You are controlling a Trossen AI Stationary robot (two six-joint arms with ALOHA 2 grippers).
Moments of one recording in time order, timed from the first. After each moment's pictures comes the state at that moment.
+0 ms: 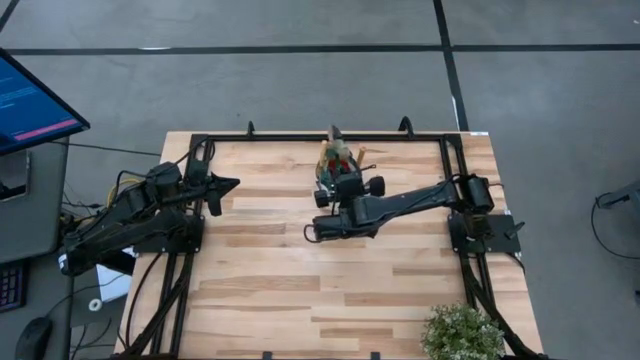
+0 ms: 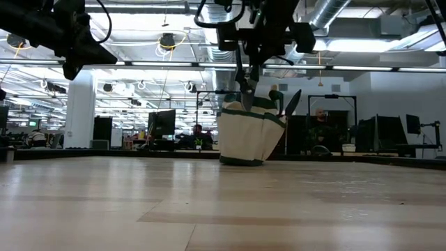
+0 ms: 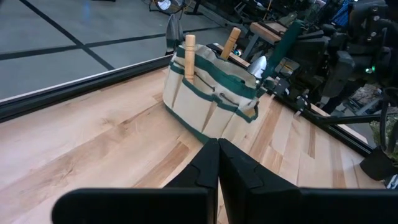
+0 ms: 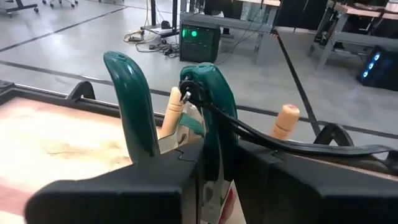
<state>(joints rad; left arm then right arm) 0.50 0.07 0.38 -0.43 0.11 -0.34 0.16 1.98 1.65 -1.14 1.29 1.40</state>
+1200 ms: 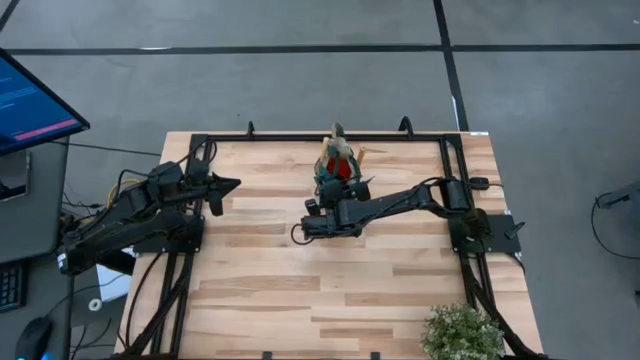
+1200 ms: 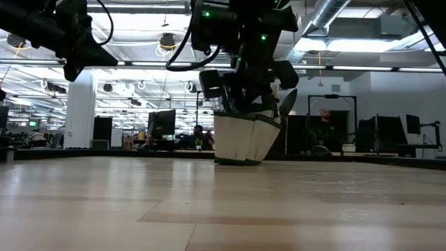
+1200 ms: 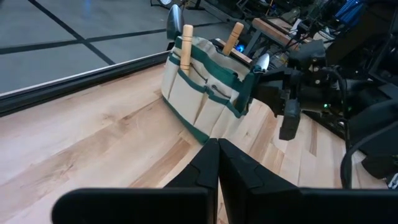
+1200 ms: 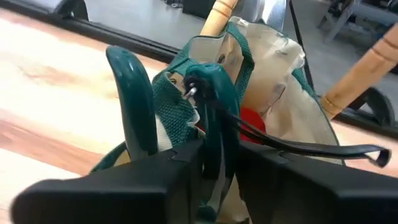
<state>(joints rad) 0.50 0.09 0.38 -0.43 0.11 -0.35 0.10 2.15 1.65 -0.96 1.10 1.24</state>
